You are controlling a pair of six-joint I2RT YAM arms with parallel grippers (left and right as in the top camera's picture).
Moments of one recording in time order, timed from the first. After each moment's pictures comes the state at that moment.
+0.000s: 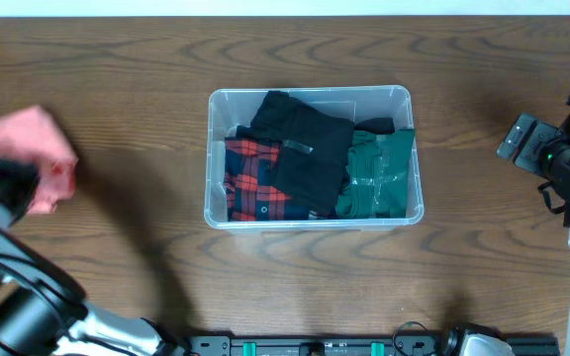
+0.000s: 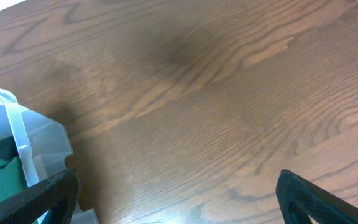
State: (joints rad) left arm 0.82 1.81 1.12 -0.24 0.49 -0.36; right arm -0.24 1.22 1.31 -0.98 0.10 0.22
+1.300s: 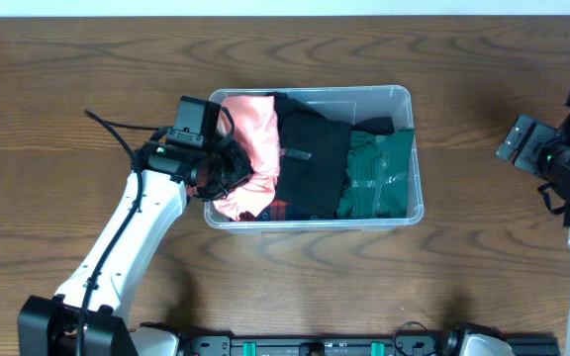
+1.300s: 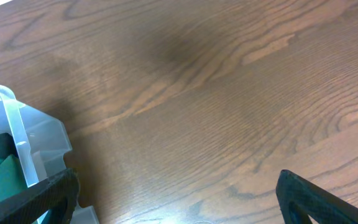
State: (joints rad) left arm -0.26 1.47 1.08 -0.79 0.32 -0.75; right arm -0.24 1.22 1.31 -0.99 0.10 0.22
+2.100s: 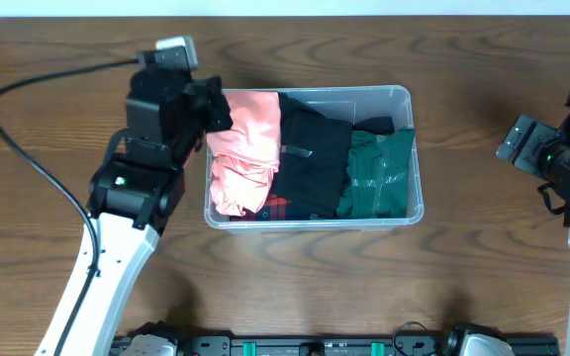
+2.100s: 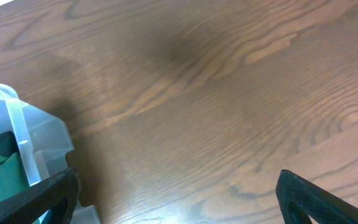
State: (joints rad) left arm -0.26 1.25 1.19 -0.37 -0.03 -0.39; right arm -0.24 1.22 1.31 -0.99 0.09 0.22
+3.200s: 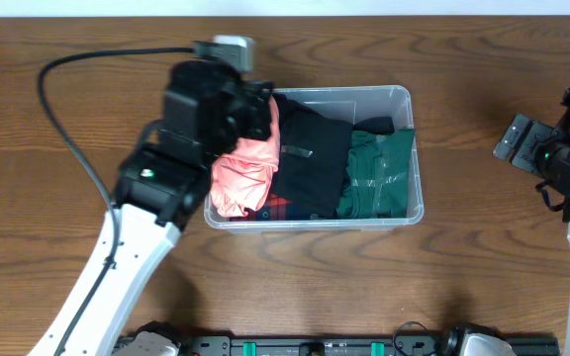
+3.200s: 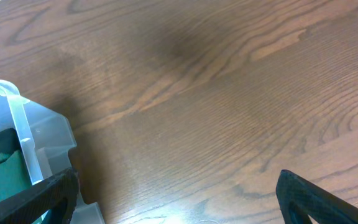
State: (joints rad) left arm -0.43 1.32 1.28 -0.45 0.12 -0.33; right arm -0.24 1.24 1.31 -0.99 0.07 0.22
